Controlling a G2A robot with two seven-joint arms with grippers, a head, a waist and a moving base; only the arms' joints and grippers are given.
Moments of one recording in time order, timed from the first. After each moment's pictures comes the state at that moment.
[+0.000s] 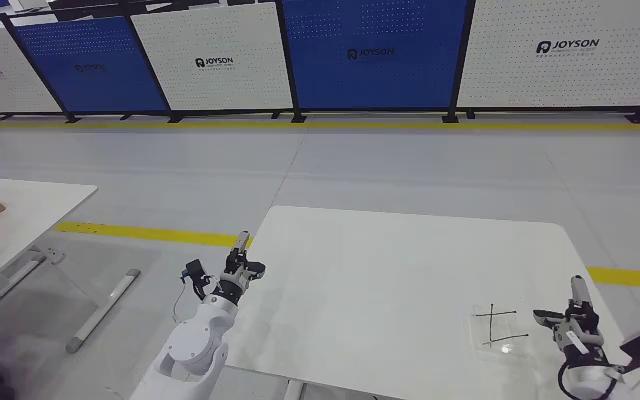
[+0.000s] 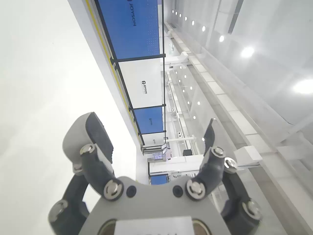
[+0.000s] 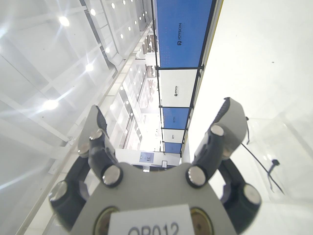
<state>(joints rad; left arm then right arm) 1.73 -1.15 -1.60 -1.80 -0.42 0.00 0.00 -1.73 -1.15 1.60 -1.80 0.42 0.00 0.00</state>
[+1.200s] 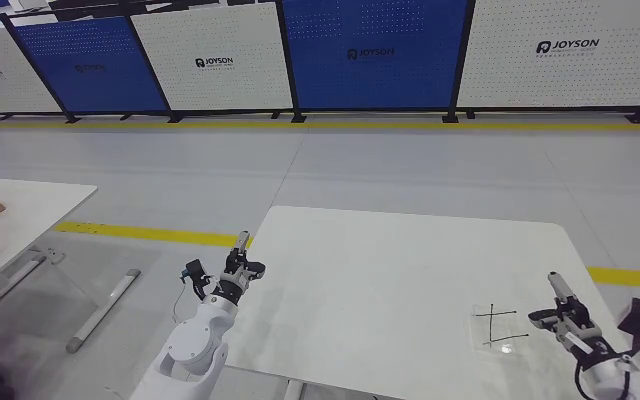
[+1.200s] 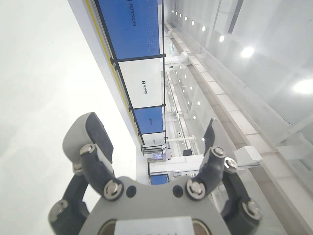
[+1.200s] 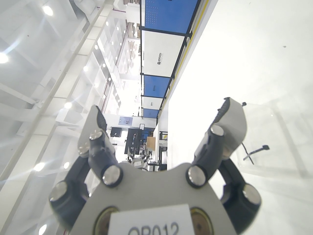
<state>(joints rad) 1.73 -1.15 -1.60 -1.80 -0.42 0.00 0.00 -1.67 -1.11 1.72 -1.78 0.30 0.13 0.48</state>
